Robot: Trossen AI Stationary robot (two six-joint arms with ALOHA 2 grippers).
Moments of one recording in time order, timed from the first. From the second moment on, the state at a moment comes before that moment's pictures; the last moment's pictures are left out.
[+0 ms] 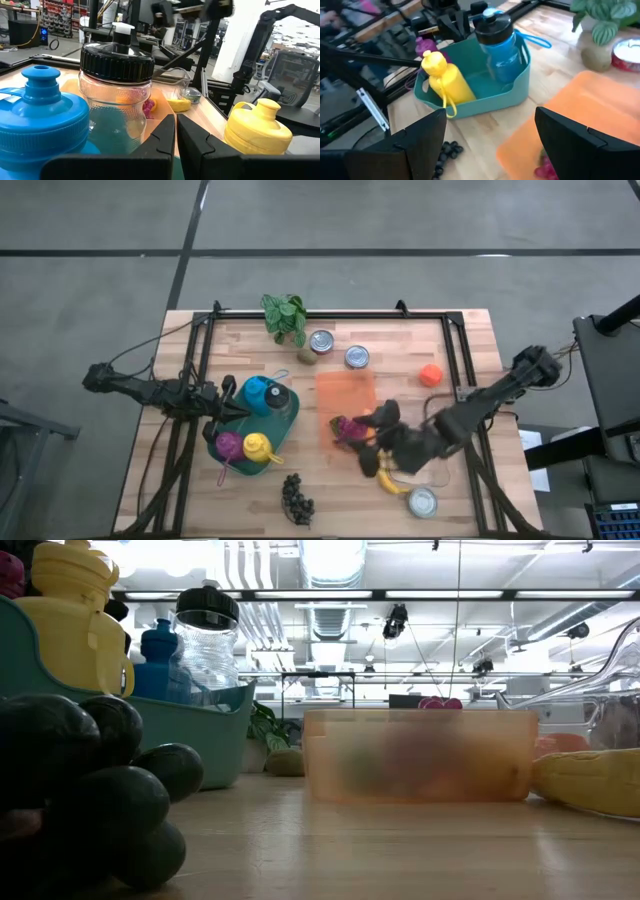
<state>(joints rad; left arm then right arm) -0.28 0.06 0.00 0.03 -0.10 -0.21 0.57 1.51 1.27 -0.42 0.78 0.95</state>
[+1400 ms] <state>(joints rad) -0.28 0.08 0.00 0.03 -0.10 -0.21 0.77 2.36 2.22 -0.89 0.77 1.51</state>
